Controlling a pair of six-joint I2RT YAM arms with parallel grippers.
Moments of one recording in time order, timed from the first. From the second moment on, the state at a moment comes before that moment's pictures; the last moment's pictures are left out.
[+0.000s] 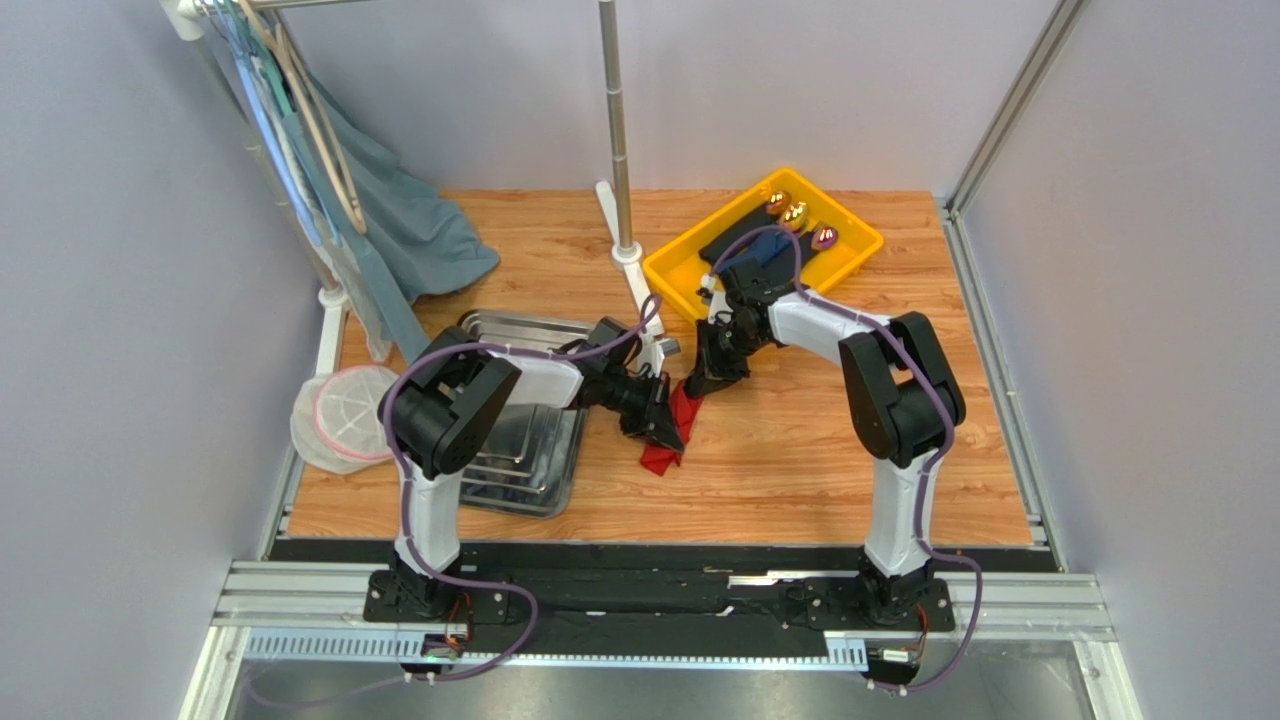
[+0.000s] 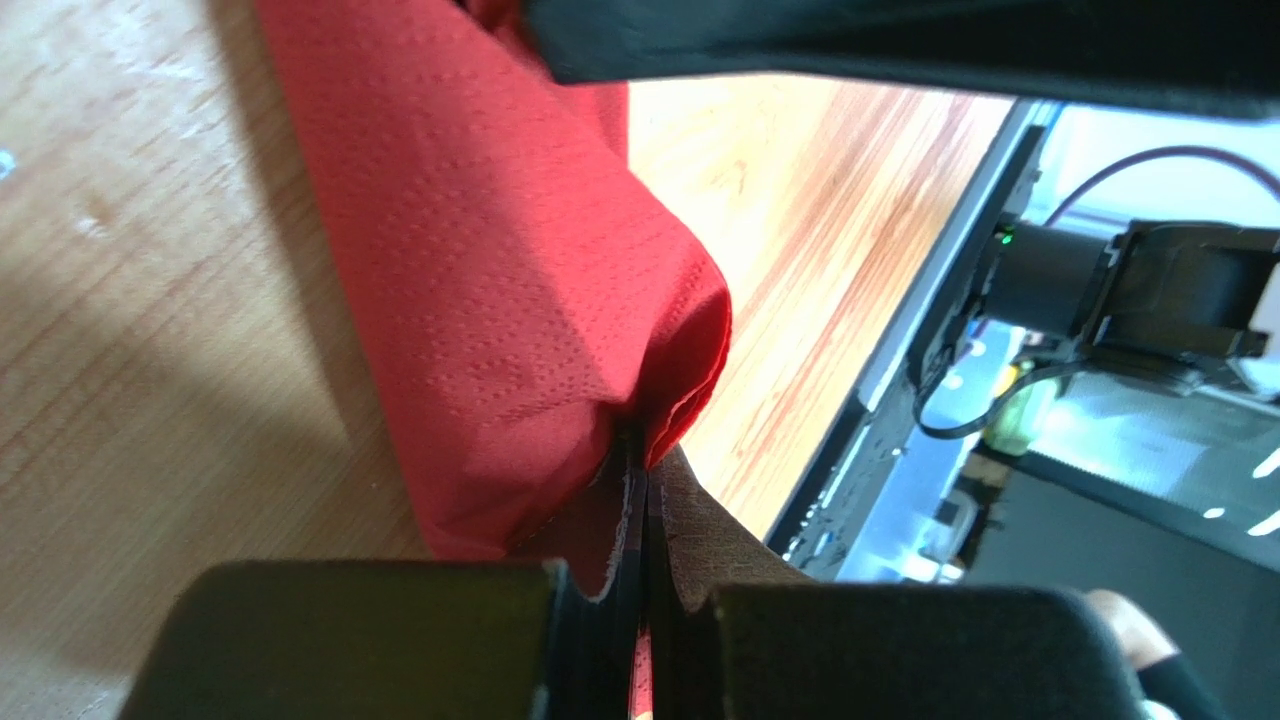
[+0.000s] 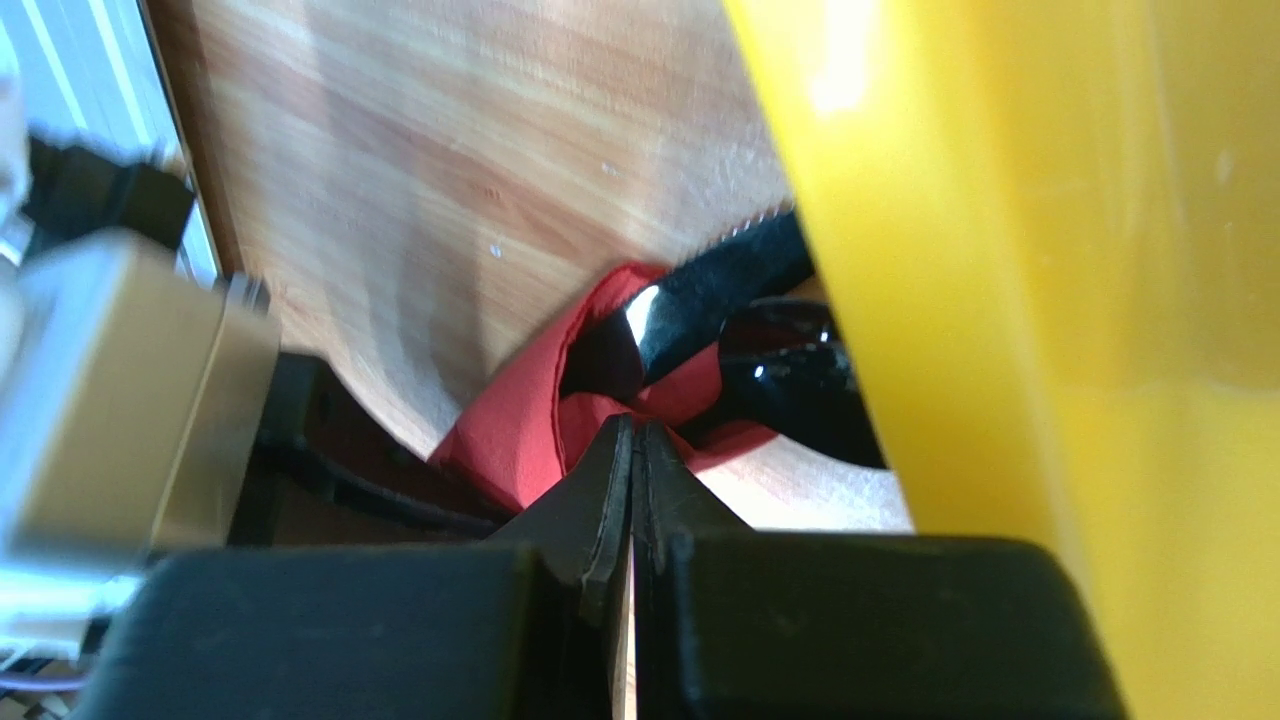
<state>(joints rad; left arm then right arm) -0.65 1.98 1.01 0.02 0.78 -0.55 0.42 1.99 1.33 -0.56 -0.49 0.35</state>
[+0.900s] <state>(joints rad) -0.74 1.92 1.01 -0.02 0.72 -0.27 0.44 2.01 1.32 -0.49 -0.47 0.36</state>
